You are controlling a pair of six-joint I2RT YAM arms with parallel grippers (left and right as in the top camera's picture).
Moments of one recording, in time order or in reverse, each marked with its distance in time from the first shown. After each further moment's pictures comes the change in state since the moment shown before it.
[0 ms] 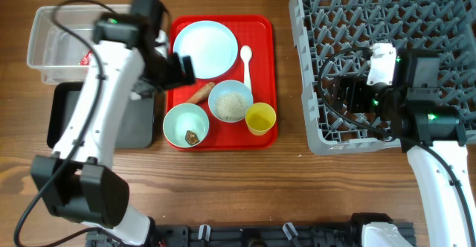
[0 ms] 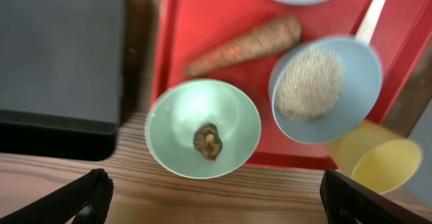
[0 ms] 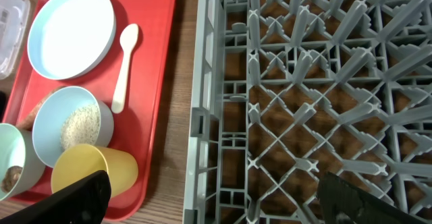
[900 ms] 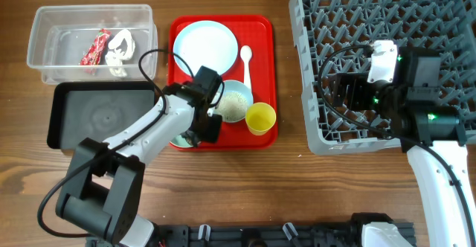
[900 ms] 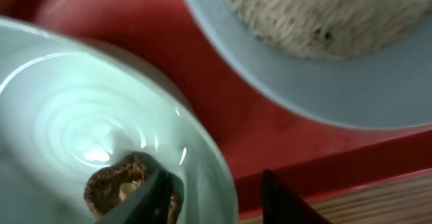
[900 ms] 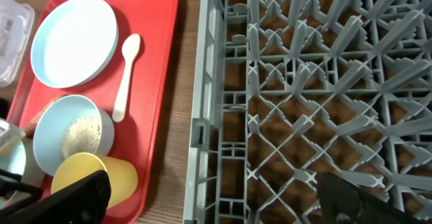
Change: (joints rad) left arm -0.268 -0.042 -0.640 0.565 -0.012 0.168; right arm 0.000 0.000 0.000 0.034 0.000 0.000
